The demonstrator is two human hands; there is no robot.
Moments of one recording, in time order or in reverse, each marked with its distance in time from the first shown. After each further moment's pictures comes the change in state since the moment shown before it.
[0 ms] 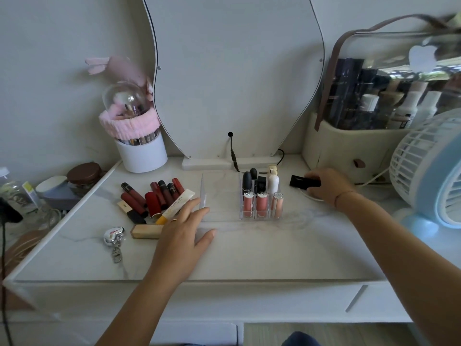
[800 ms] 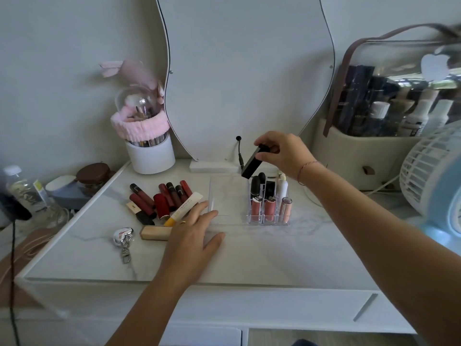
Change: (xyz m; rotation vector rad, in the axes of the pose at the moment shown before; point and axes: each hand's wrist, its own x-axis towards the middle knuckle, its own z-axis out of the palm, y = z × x) left_hand 0.000 0.001 -0.002 0.009 -0.008 -0.003; right_hand 0.006 -0.134 -0.044 0.414 0.159 -0.360
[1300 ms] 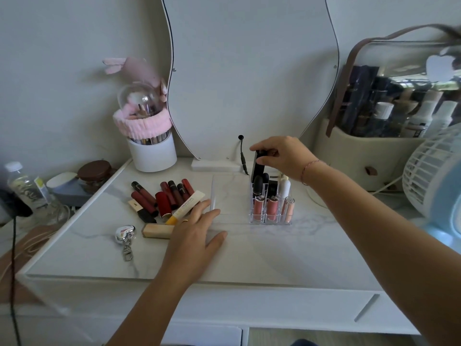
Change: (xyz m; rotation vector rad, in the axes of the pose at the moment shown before) left_hand 0.001 -0.003 0.003 0.007 0.006 0.004; right_hand -0.001 -0.005 0.000 -0.084 -0.131 -0.034
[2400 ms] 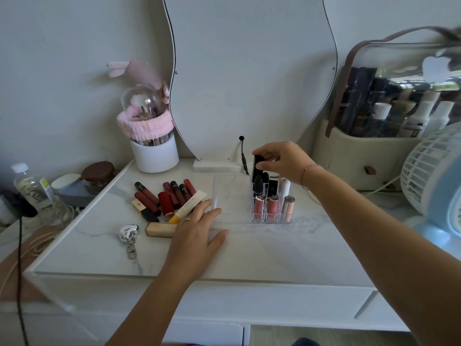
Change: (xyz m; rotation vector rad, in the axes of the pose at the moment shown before) left_hand -0.001 0.002 -0.001 0.000 -0.009 0.001; right_hand -0.007 0.006 0.005 0.156 -0.021 0.071
